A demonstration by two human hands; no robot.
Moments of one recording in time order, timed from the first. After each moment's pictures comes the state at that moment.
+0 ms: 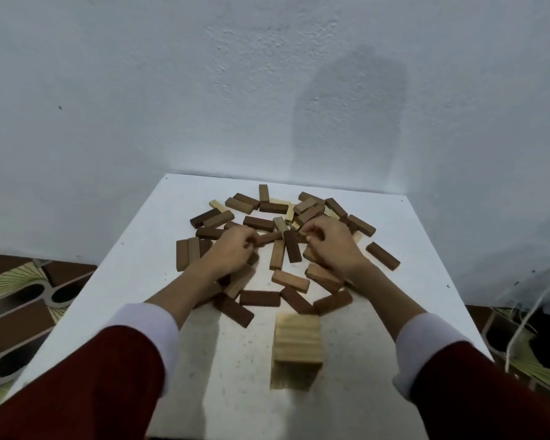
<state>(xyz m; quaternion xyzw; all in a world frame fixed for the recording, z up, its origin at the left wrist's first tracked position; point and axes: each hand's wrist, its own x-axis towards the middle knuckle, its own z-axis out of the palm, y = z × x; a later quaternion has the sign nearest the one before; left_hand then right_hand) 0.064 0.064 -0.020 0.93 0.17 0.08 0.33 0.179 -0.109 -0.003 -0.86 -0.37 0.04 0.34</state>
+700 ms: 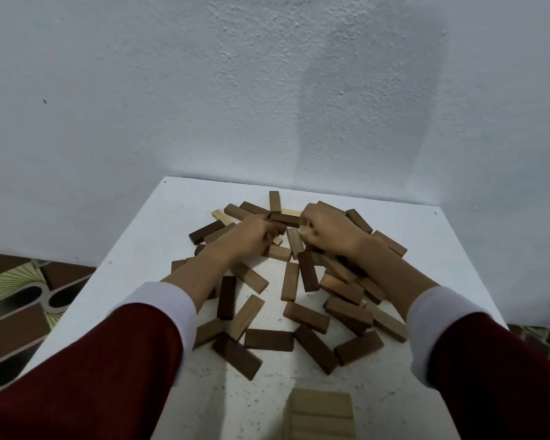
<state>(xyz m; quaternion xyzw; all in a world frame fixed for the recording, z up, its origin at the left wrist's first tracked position) 0.142 0.113 -0.028 0.97 0.07 0.03 0.22 0.256 -0.034 -0.008 -0.85 -0.52 0.02 0.09</state>
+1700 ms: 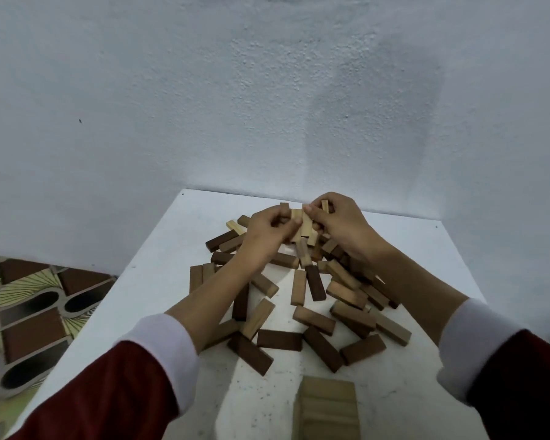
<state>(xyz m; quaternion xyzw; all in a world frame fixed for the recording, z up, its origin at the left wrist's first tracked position) 0.112 0.068 0.022 0.74 0.17 0.23 0.61 0.212 -0.039 0.047 -0.76 -0.29 0.18 0.55</state>
